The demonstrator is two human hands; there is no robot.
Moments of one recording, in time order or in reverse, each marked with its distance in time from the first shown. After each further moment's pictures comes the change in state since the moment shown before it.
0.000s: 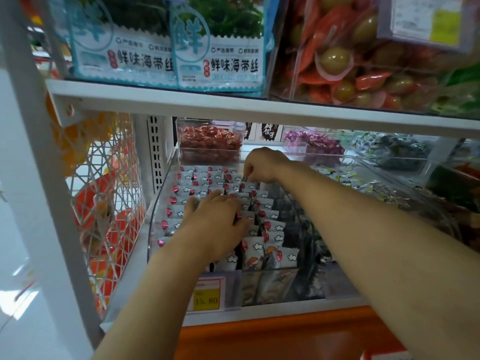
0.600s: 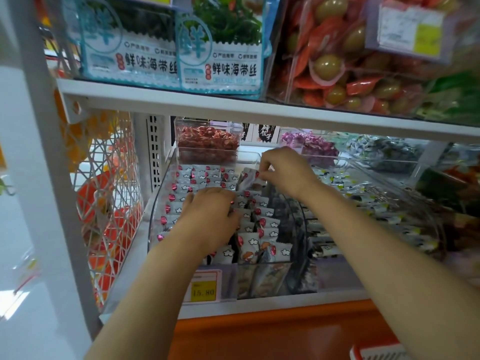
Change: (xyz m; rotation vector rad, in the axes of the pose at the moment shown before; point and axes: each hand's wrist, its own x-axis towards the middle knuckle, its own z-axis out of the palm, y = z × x) left_hand -0.006 0.004 -0.008 -0.073 0.103 -0.026; right_hand -0.059 0.012 -0.006 0.075 0.327 -0.025
